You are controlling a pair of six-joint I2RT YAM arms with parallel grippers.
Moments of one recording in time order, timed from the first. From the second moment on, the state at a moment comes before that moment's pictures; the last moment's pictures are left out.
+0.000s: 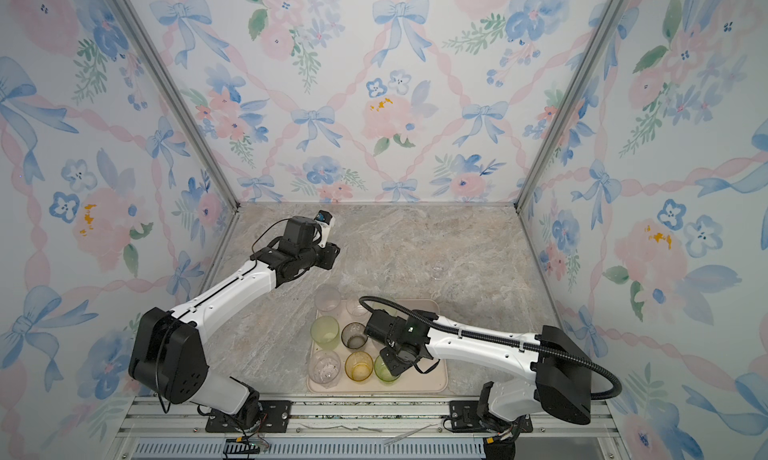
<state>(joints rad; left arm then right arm) -0.43 1.52 1.15 -0.34 0.02 -0.08 1.14 1.40 0.96 -0.96 0.07 0.55</state>
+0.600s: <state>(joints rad) -0.43 1.50 1.13 -0.34 0.02 -0.08 1.13 1.42 0.96 -0.94 0.06 0.53</state>
